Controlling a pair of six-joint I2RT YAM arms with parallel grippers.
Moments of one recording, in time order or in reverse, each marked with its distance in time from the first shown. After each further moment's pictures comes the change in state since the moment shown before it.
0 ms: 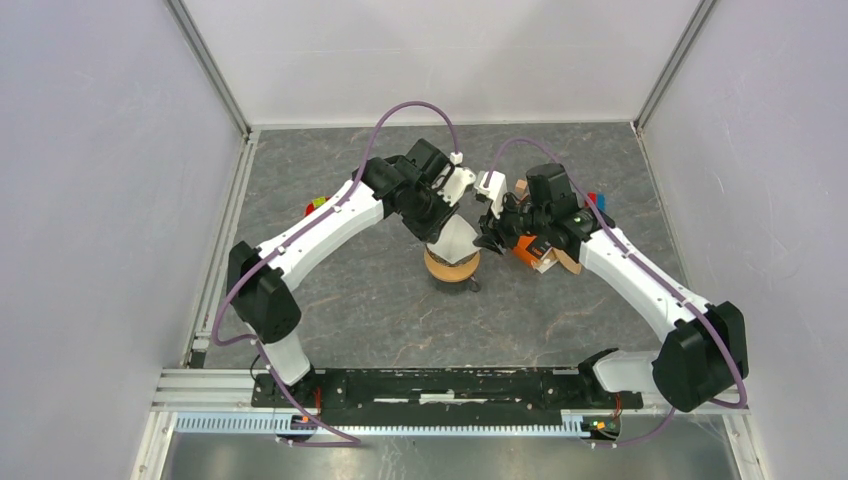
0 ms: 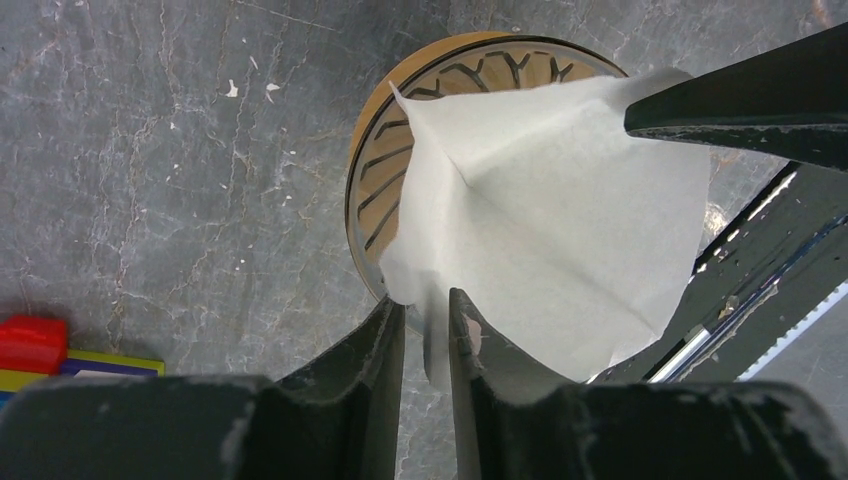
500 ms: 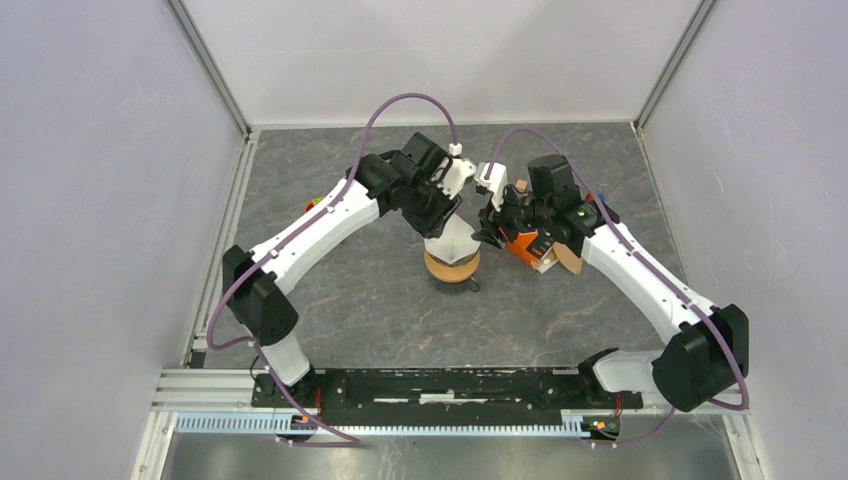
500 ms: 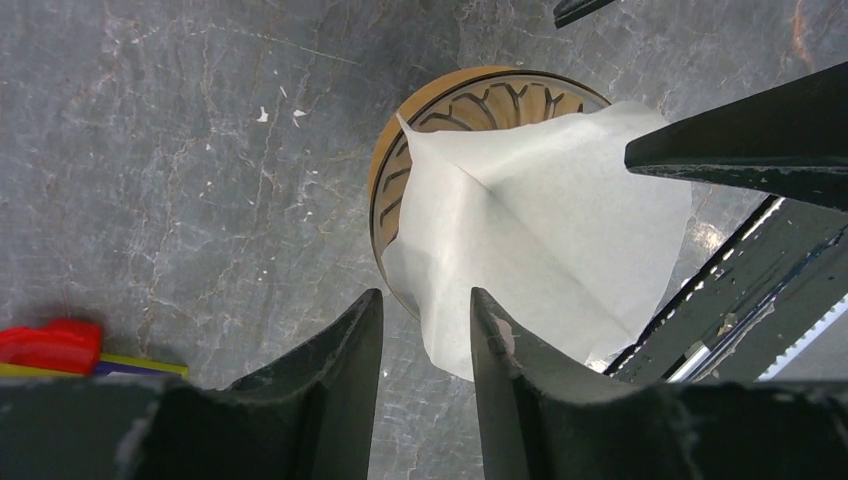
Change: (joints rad) left arm 0.001 -0.016 0.032 0.010 -0.013 0.000; right arm 0.000 0.002 0.076 -0.059 -0.004 -0.002
